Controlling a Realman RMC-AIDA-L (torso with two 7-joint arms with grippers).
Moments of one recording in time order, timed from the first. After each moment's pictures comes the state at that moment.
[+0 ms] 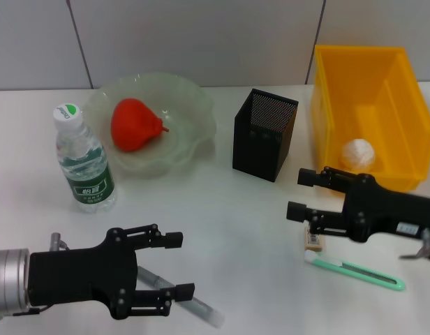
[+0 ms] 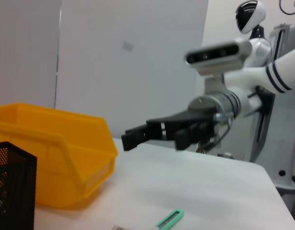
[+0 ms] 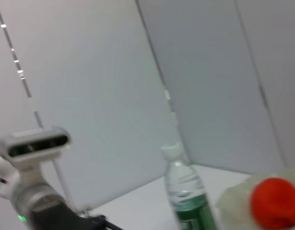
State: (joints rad) left arm -0.42 -2.06 0.85 0.59 1.89 1.74 -1.09; right arm 0.53 2.07 -0.51 -0.48 -1.98 -1.71 1.25
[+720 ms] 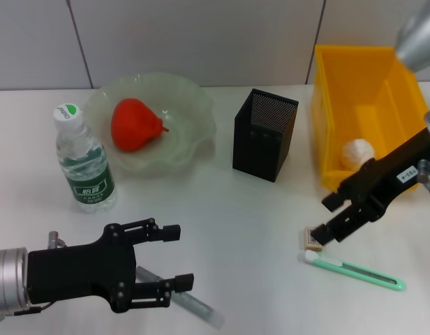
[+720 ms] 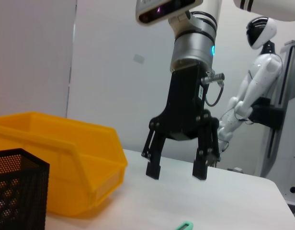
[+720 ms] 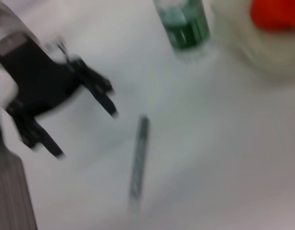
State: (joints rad) left arm -0.42 -2.06 0.81 0.54 1.88 1.73 -1.06; right arm 0.84 2.03 -0.90 -1.06 -2.50 -1.89 2.14
